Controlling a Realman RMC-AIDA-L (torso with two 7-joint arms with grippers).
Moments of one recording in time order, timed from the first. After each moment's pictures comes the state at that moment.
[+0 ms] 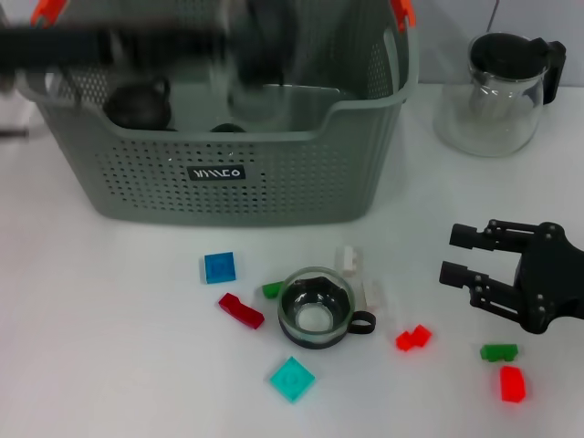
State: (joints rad) left arm -0.69 -2.03 0.56 0.99 1.80 1.91 -2.12; right arm 0.34 2.06 -0.83 -0.63 -1.71 -1.70 1.10
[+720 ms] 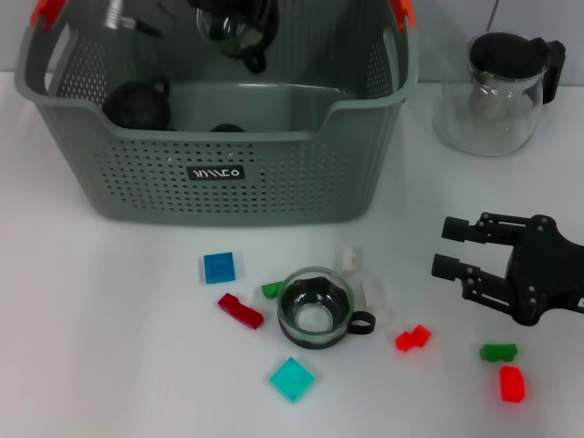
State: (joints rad) left arm -1.06 -1.98 1.00 0.83 2.51 1.15 -2.57; right arm 0.36 2.06 -0.83 -0.62 -1.71 -1.69 1.10
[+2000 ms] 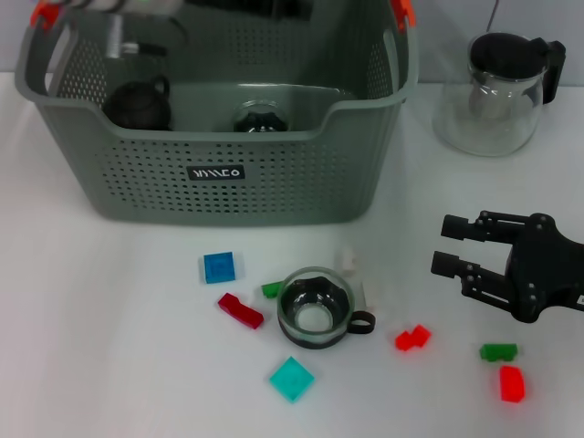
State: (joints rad) left arm -0.87 -2.09 0.92 1.05 2.26 1.17 -2.40; right arm 0.38 2.05 -0.82 -0.58 -1.71 -1.69 1.10
